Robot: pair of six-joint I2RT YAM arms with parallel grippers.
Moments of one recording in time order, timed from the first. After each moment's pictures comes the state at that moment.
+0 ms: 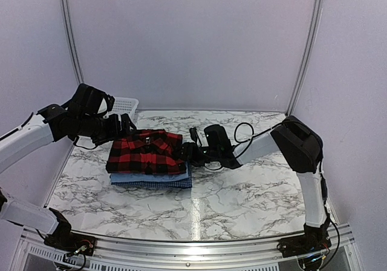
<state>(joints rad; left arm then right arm) -0.56 1.24 1.13 -0.66 -0.03 -0.60 0.75 2.18 1.23 0.48 -0.43 0.85</state>
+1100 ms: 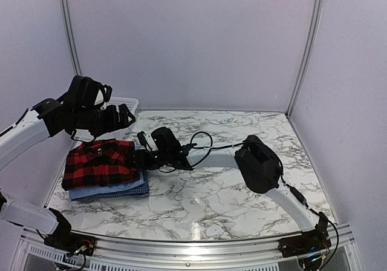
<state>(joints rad) -0.56 1.23 1.20 -0.66 -0.05 -0.58 0.98 2.61 2.06 0.10 -0.42 0.72</state>
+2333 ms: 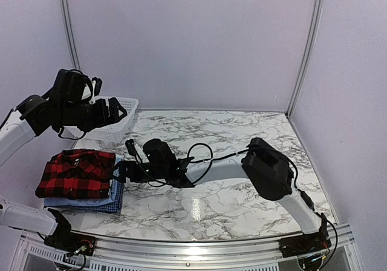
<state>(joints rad) -0.56 1.14 1.27 -0.76 -0.08 -0.56 1.13 2.46 1.82 0.35 -0.35 0.83</state>
